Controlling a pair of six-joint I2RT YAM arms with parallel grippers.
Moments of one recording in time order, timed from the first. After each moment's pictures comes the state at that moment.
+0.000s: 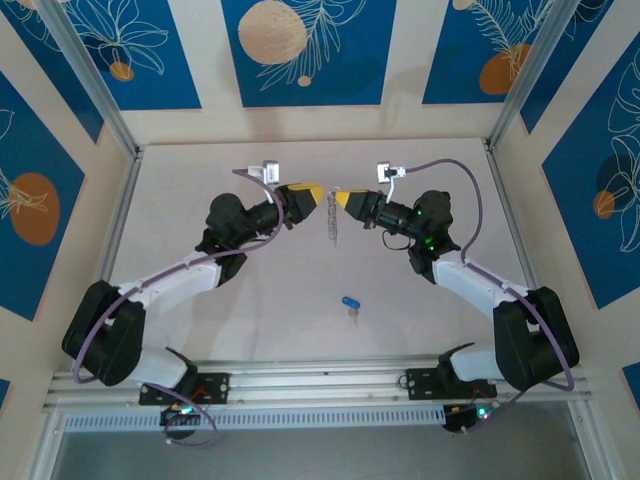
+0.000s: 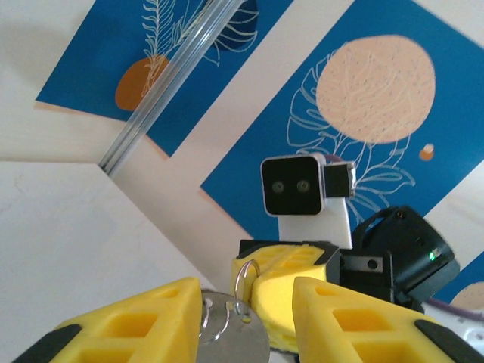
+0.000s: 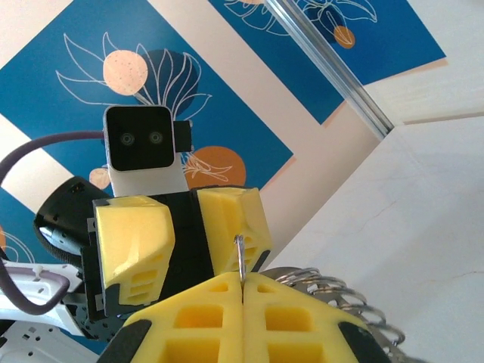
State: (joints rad) left arm -0.58 1.42 0.82 0.82 0.50 -0.81; right arm 0.37 1.33 0.72 0.80 -0.78 0.89
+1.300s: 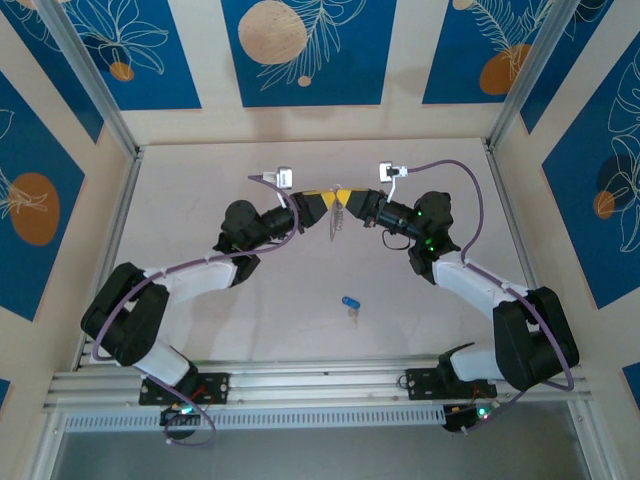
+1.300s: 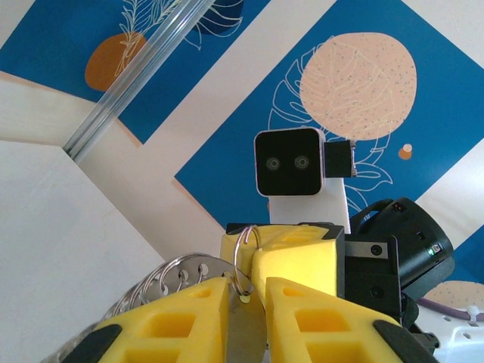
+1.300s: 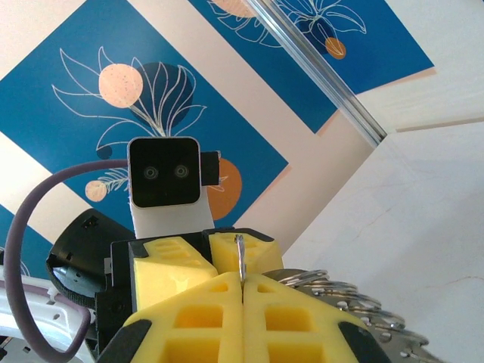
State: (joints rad) left arm -0.64 1.54 0.82 0.98 0.50 -0.89; right arm 0.37 1.33 0.71 0.81 -0.75 0.91
